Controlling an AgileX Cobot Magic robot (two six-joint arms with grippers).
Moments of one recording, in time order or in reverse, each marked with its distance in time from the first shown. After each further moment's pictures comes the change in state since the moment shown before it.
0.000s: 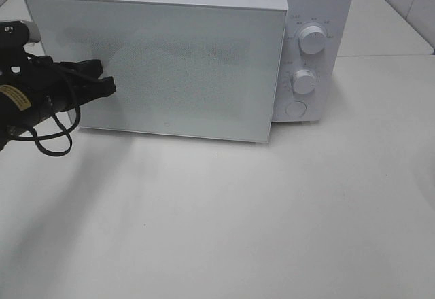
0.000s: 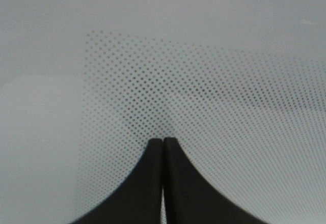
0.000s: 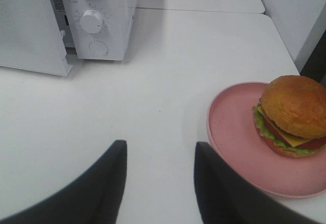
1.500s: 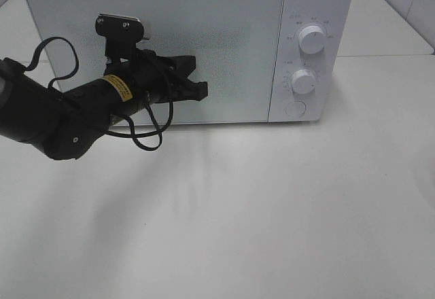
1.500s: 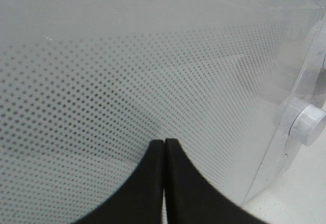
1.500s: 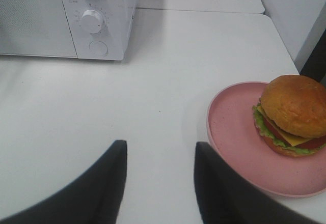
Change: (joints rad) left arm -0.224 0.190 -0.307 -0.001 0.067 0.067; right arm 0.000 0.000 0.000 0.000 0.000 0.000
